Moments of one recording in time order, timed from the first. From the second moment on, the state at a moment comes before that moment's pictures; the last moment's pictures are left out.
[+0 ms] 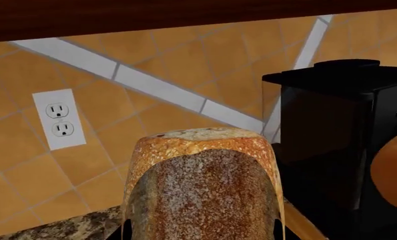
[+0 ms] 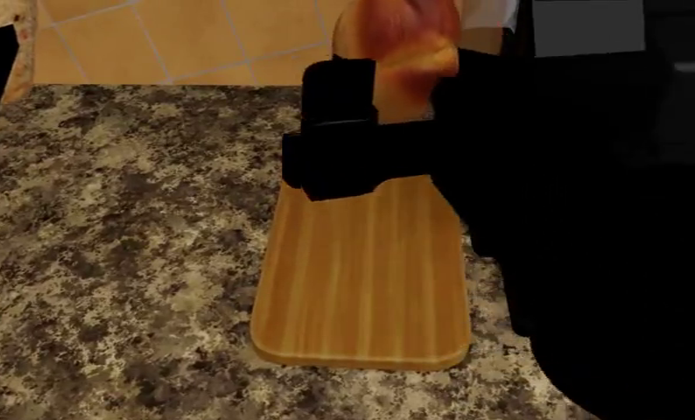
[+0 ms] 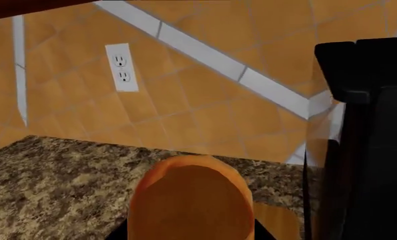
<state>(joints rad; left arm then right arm) -1.55 -1.03 0.78 0.45 -1.84 -0.73 -0.77 1.32 0.67 -0.48 -0.33 1.88 0.90 0.97</state>
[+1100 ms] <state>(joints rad) -1.45 -1.03 0.79 0.46 -1.78 -0.67 -0.71 1.83 0.02 -1.00 1.27 1.19 1.06 0.10</state>
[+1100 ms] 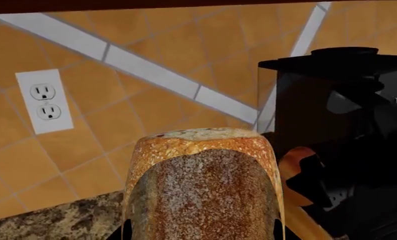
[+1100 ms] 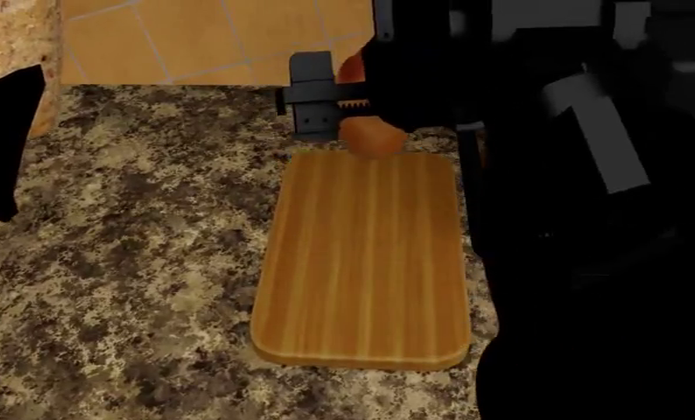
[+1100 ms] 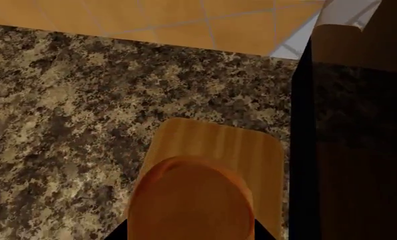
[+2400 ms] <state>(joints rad) -1.41 -1.05 0.78 0.48 -1.77 -0.66 -0.71 1.82 0.00 -1.14 1.31 1.40 0.98 0.16</state>
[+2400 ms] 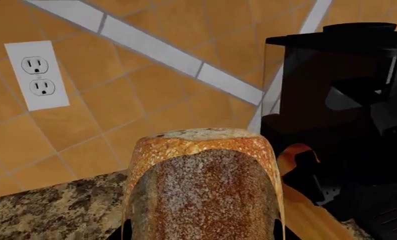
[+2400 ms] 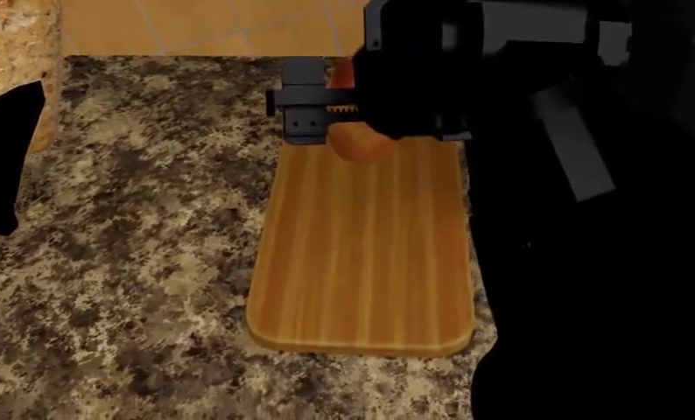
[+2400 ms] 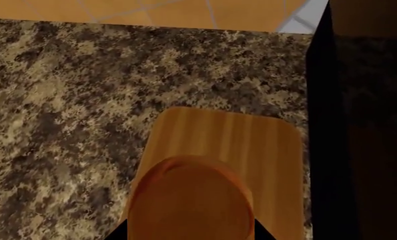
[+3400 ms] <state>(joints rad) -1.41 -1.05 0.77 0.49 -1.78 -0.67 -0.72 1.85 0.00 -1.71 1.31 1.93 0.86 0.13</state>
